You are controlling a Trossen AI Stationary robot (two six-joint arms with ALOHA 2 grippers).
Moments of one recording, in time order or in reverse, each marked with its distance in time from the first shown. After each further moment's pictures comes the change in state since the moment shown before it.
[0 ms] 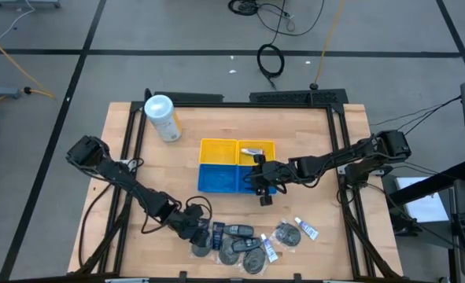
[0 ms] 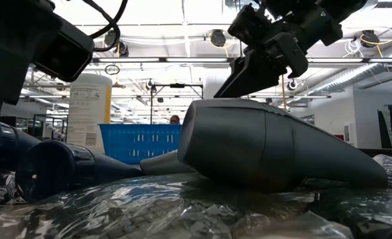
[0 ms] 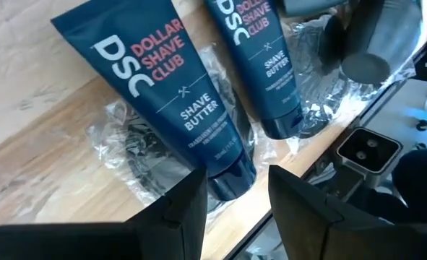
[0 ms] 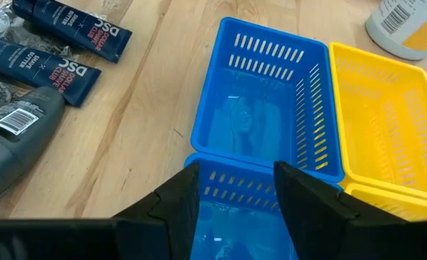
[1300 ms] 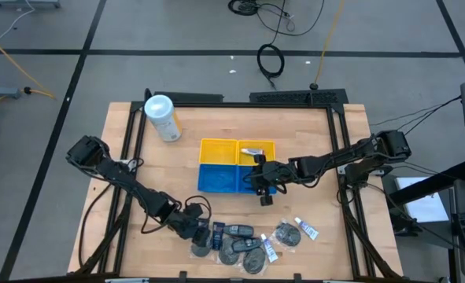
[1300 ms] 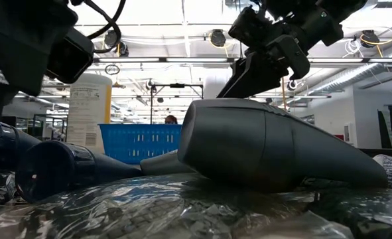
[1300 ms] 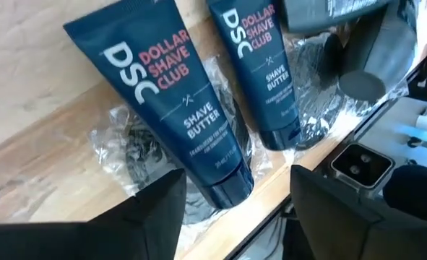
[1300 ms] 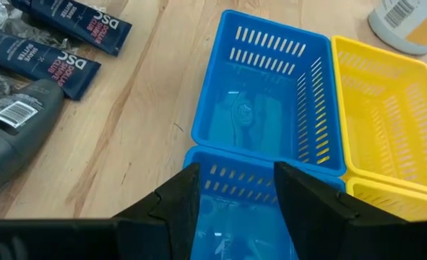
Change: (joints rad) left arm -0.002 0.010 0.000 0.007 -0.031 -0.057; right arm 0.000 0.000 0.000 -0.017 0.002 0.000
